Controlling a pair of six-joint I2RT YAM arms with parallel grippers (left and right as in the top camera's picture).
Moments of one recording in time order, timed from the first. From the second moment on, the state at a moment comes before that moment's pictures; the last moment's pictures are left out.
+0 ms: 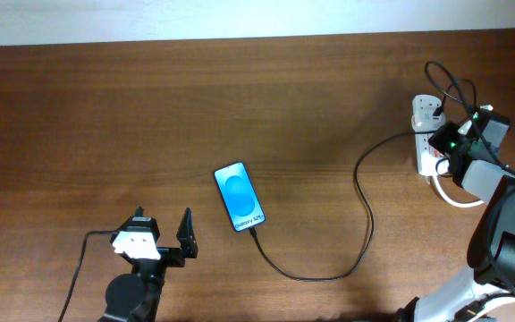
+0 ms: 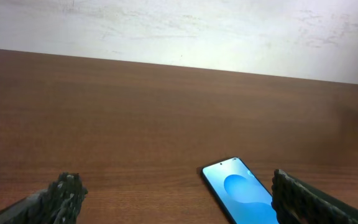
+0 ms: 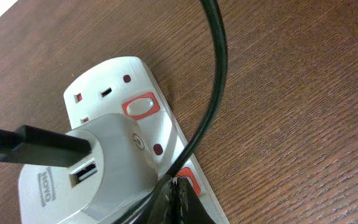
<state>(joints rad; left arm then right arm) -0.30 0.02 0.08 -0.23 -0.17 -0.19 -0.43 1.90 0.95 0.19 -0.14 0.34</state>
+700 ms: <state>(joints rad) -0.30 0.02 0.08 -0.23 -0.17 -0.19 -0.44 1.92 0.98 0.16 -0.21 0.36</state>
